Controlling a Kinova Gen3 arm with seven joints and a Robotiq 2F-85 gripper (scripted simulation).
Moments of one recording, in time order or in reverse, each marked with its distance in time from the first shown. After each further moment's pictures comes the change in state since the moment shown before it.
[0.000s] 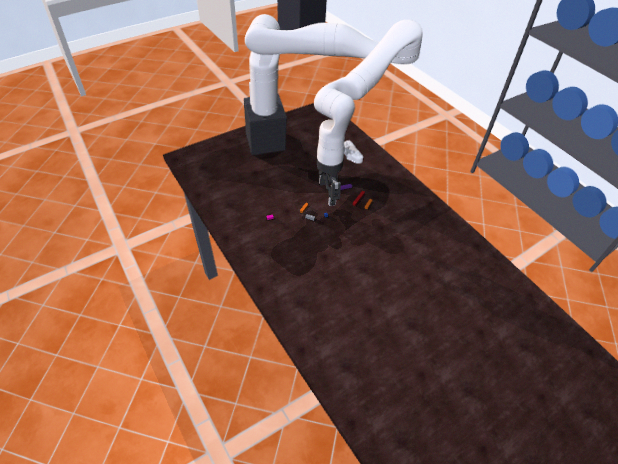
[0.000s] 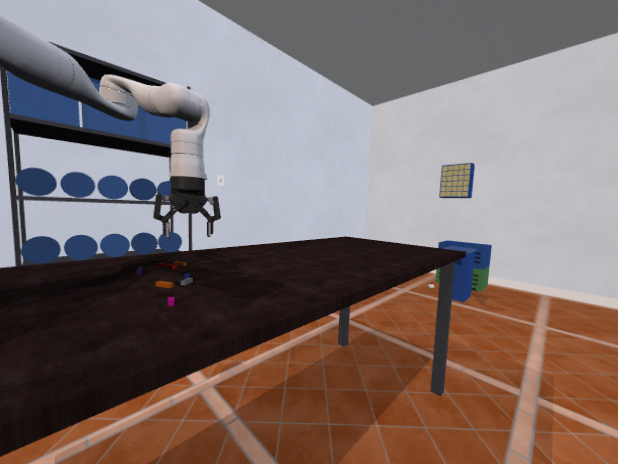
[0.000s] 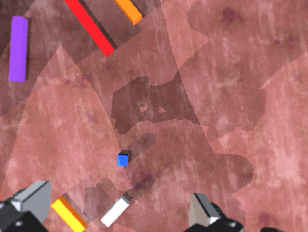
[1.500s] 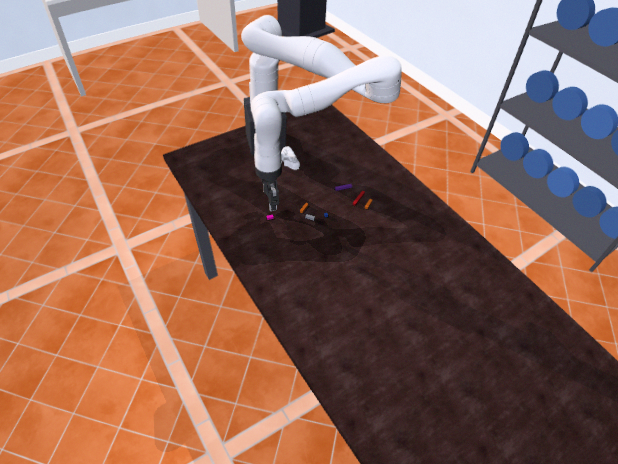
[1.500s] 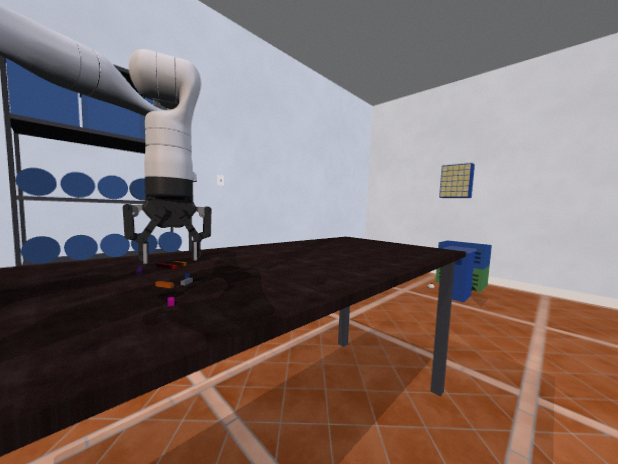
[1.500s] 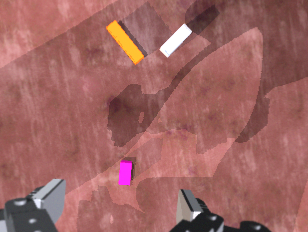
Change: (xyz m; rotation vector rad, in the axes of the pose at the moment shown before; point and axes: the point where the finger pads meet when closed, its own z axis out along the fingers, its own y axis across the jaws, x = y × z) arm -0.171 -0.038 0.020 0.006 -0.004 -0.016
